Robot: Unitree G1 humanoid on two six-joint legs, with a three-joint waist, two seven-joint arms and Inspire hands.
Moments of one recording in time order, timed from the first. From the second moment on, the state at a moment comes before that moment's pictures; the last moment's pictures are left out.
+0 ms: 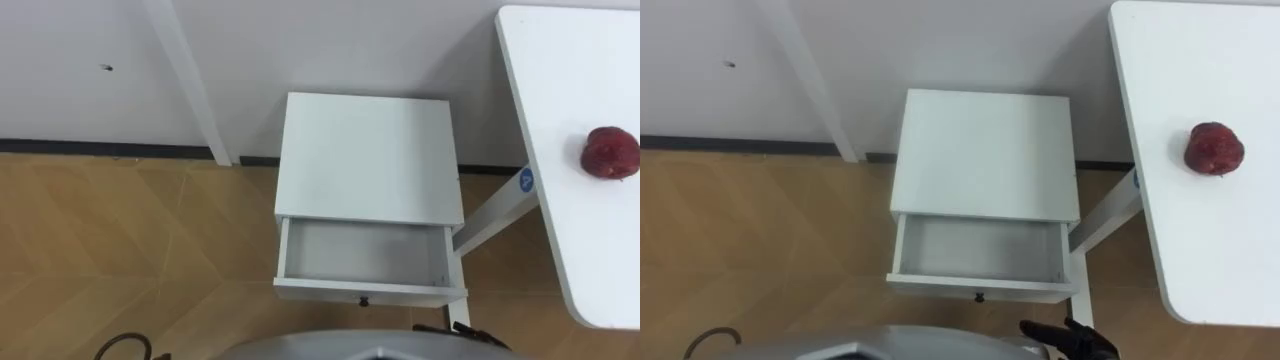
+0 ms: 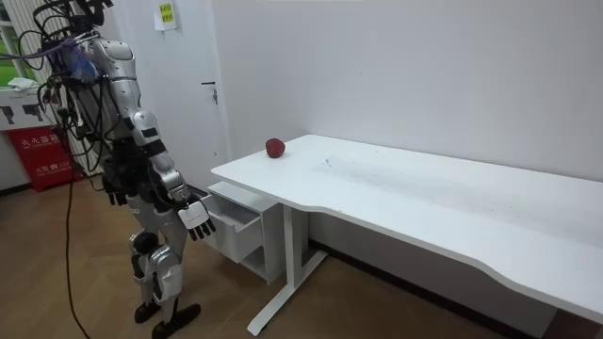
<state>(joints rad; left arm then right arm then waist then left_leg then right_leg) 0.17 0.18 0.14 1.20 0.39 0.10 0.07 0.10 -0.22 -0.03 1.34 0.39 -0.02 0.19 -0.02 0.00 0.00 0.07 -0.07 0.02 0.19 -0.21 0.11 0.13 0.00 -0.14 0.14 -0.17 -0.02</state>
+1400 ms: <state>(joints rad) 0.22 0.22 0.27 1.16 0.32 0.06 0.13 0.12 -0.22 -0.69 1.08 1.39 -0.06 -0.35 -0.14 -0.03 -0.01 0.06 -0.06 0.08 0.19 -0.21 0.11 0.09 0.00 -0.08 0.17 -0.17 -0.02</state>
